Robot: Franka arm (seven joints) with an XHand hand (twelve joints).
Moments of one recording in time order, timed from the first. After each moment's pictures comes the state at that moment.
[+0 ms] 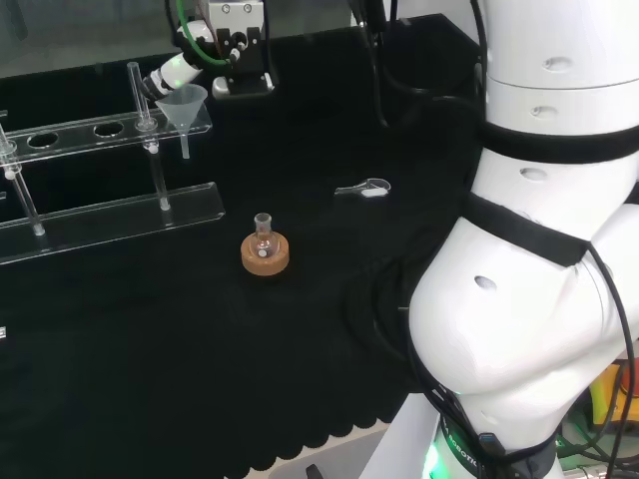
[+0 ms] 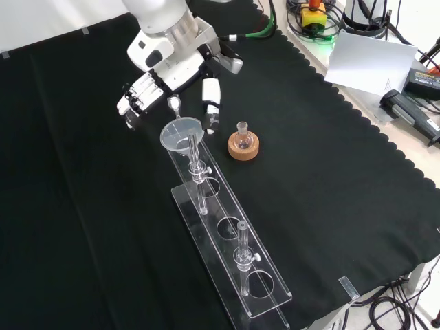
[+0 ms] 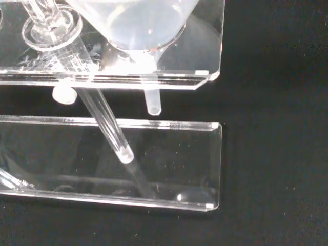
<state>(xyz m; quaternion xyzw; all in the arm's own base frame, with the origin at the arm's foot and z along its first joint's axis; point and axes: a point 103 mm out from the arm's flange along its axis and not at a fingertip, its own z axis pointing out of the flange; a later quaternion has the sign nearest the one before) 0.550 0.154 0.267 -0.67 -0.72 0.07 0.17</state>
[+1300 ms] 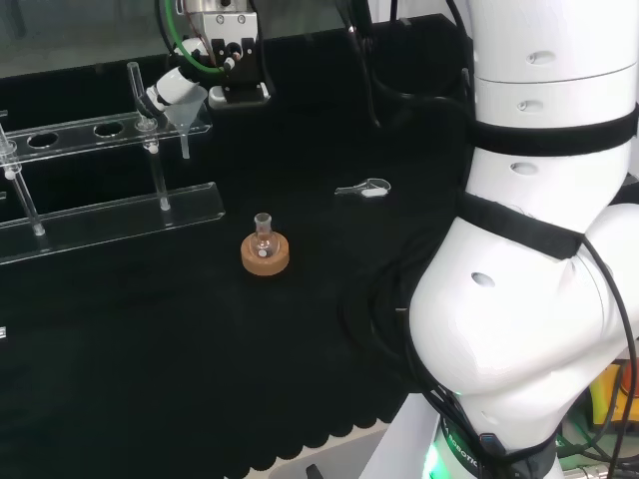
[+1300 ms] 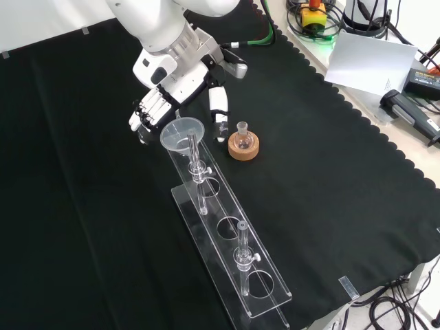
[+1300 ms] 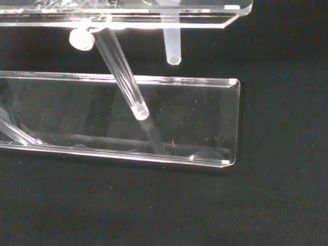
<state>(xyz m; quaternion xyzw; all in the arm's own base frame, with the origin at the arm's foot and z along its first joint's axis) 0.540 0.164 0.251 -0.65 -0.73 0.10 0.20</state>
